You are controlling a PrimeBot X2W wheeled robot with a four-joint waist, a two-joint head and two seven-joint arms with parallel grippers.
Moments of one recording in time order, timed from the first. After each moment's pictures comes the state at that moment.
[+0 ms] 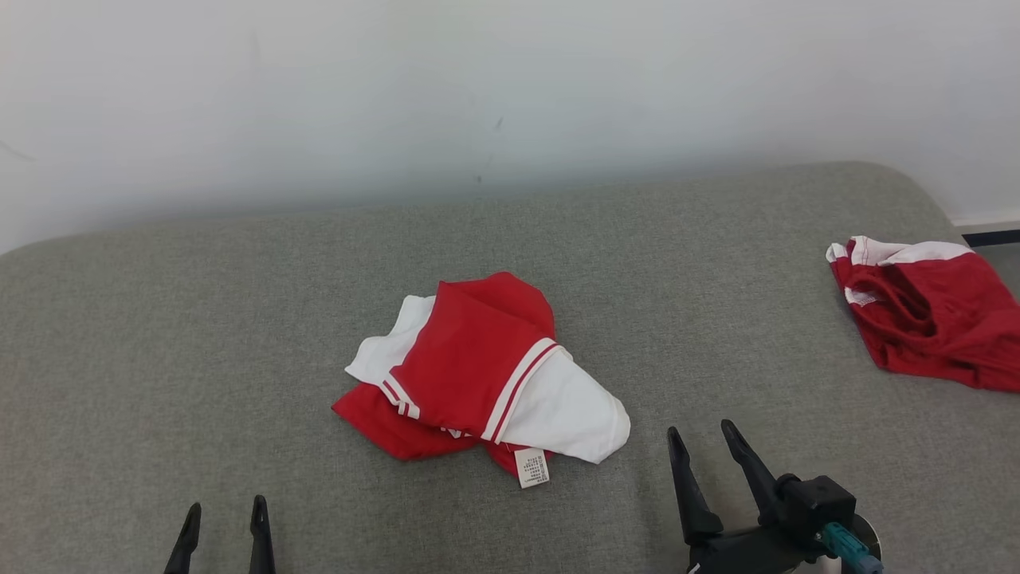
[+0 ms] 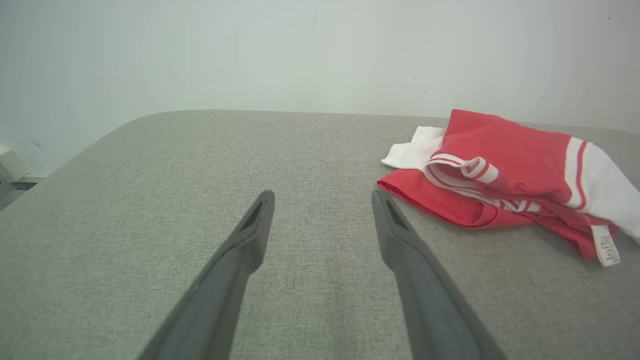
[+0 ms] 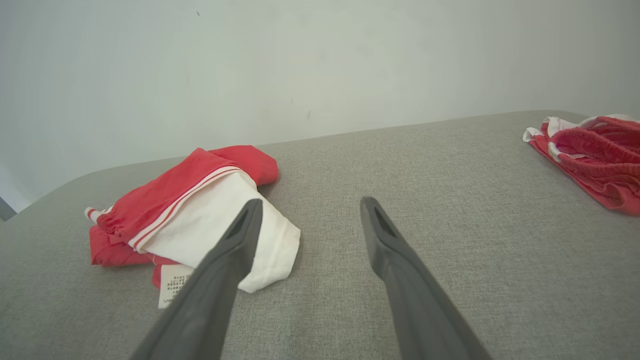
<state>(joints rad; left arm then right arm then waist) 0.03 0.06 0.10 0.27 -0.12 -0.11 -0.26 -0.11 -0.05 0.11 0.38 0.18 0.13 -0.26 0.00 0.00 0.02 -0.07</state>
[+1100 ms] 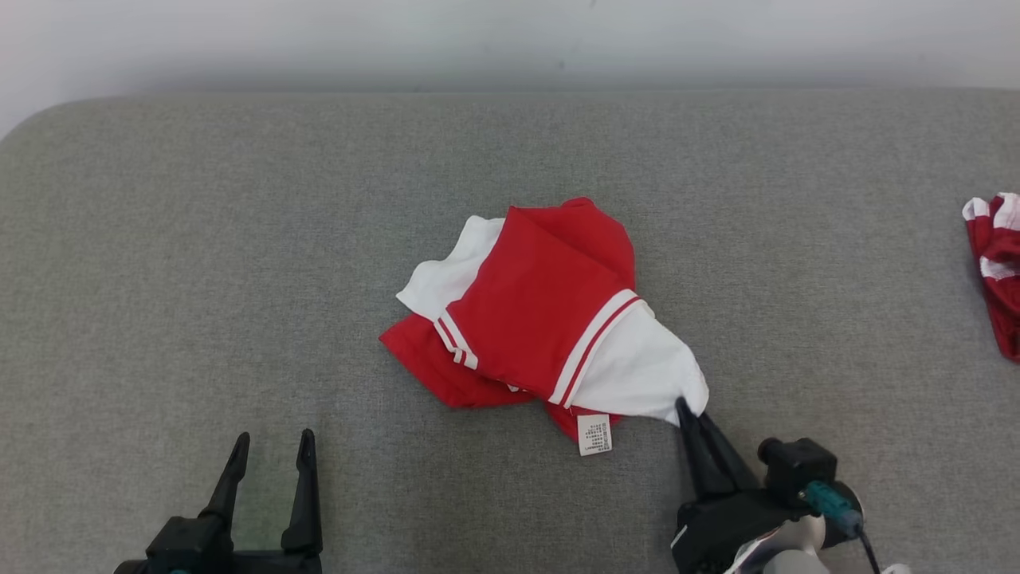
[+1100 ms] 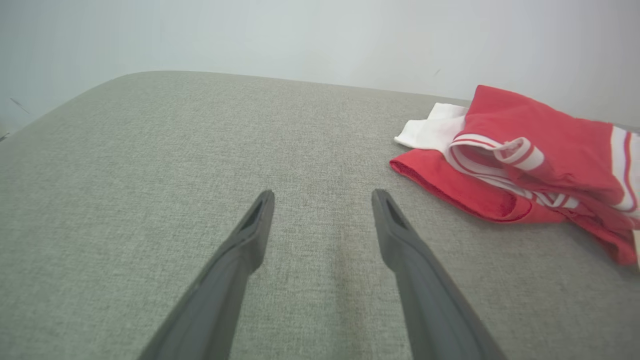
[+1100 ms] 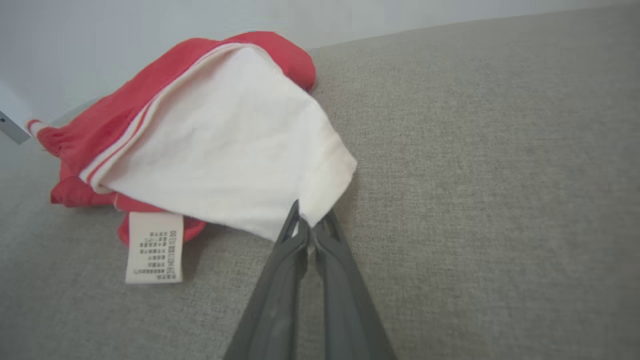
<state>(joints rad) -0.07 0.05 0.00 0.26 -0.18 -0.13 -0.26 -0.22 -0.05 0.13 0.52 0.19 0.13 -0.26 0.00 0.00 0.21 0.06</state>
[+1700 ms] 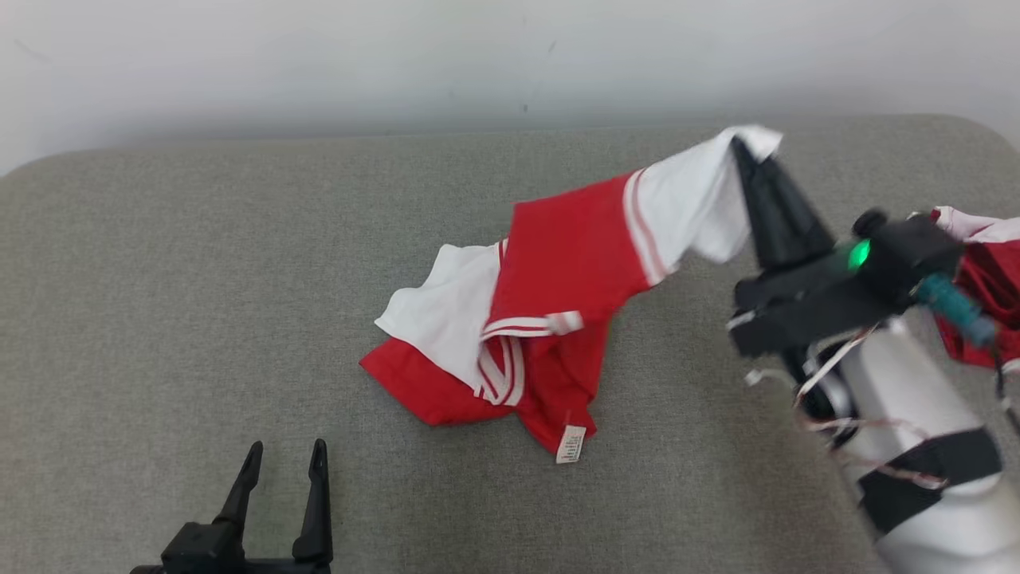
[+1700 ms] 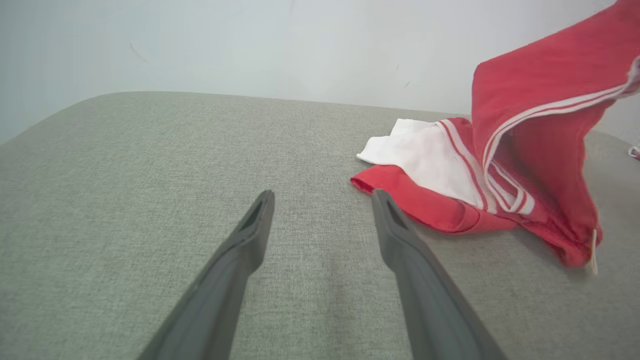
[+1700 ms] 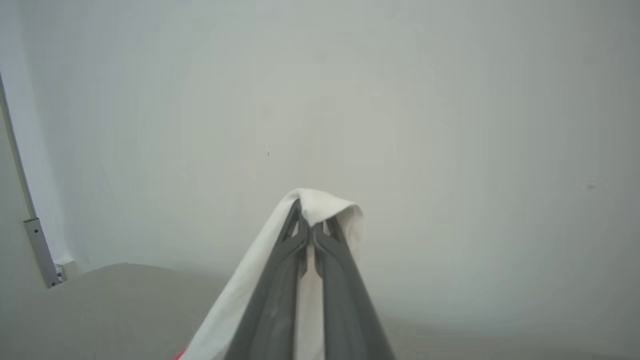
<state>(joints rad) -0.06 0.05 -0.02 0.27 -0.17 -0.13 -0.26 -0.59 -0.29 0.28 0.31 0.34 0.13 -0.26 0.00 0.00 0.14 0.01</state>
